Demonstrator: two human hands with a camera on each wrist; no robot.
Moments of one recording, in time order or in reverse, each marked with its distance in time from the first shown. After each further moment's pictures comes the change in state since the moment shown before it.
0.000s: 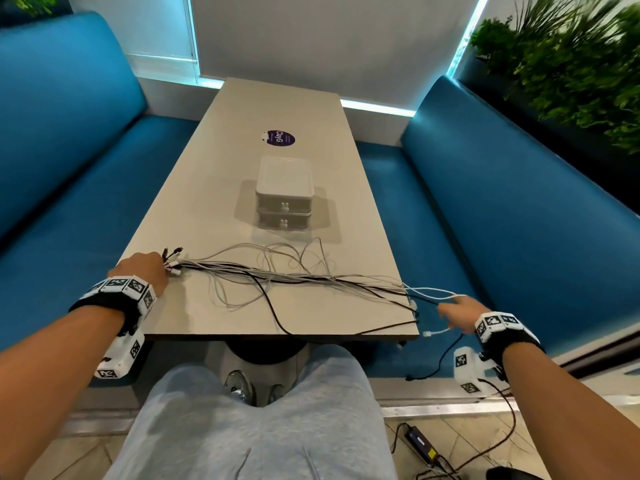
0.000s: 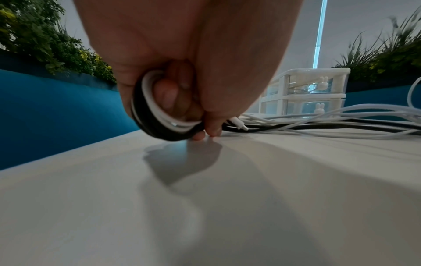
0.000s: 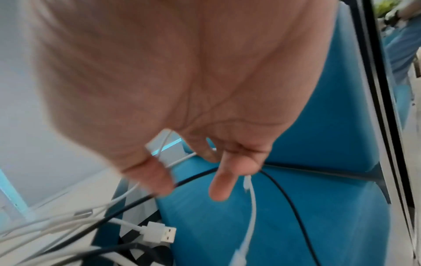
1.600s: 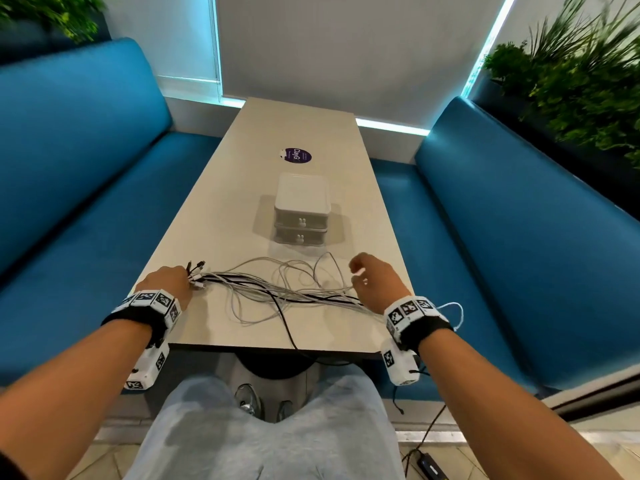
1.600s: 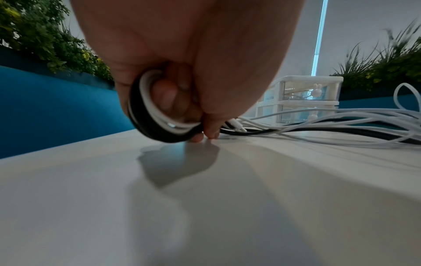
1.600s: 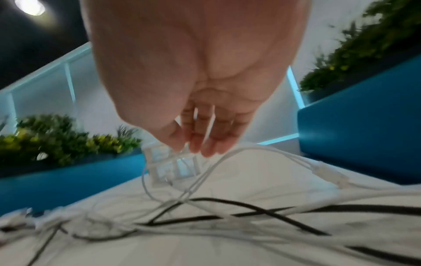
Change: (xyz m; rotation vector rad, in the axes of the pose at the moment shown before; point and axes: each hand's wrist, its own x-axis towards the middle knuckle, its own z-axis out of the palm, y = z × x) left_hand -0.009 0.003 0.001 -0.041 0.018 0.018; right_hand -0.062 -0.191 0.041 0.086 0.192 -0.652
